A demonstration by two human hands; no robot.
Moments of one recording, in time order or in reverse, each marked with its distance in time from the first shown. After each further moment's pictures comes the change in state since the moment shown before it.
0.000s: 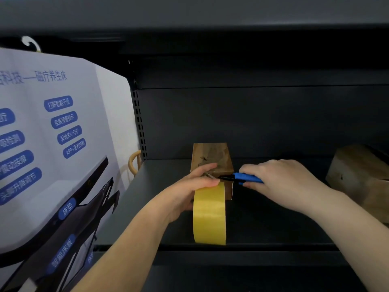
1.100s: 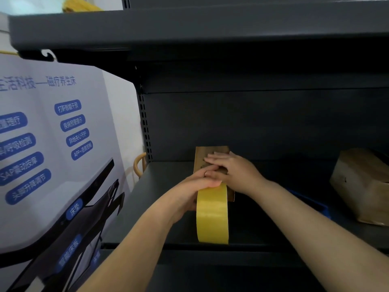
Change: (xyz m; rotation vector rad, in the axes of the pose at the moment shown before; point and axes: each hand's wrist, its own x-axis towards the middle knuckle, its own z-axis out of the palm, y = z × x) left_hand -0.001 -0.002 -0.001 -0.003 0.029 0.029; right_hand 0.075 -0.018 0.050 0.422 0.123 -0.009
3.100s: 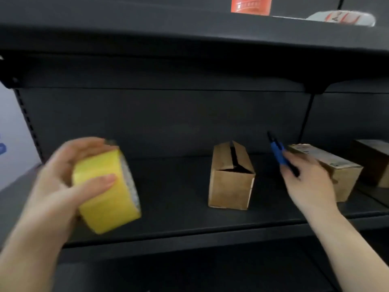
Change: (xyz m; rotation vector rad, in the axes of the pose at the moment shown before) left_hand -0.011 0.026 0.145 0.164 0.429 0.630; right_hand -0.265 0.209 -0.159 -0.150 0.683 0.621
